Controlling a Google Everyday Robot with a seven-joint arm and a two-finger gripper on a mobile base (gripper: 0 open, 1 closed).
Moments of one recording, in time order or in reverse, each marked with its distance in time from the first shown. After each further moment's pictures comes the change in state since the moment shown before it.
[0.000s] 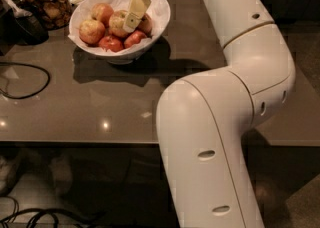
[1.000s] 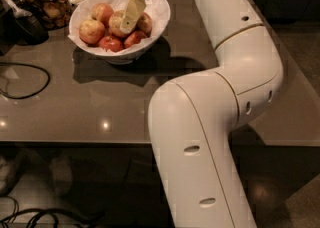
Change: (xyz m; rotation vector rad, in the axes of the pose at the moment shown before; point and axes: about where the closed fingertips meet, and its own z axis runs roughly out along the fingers) arm -0.004 -0.003 0.016 -0.018 0.004 -0.005
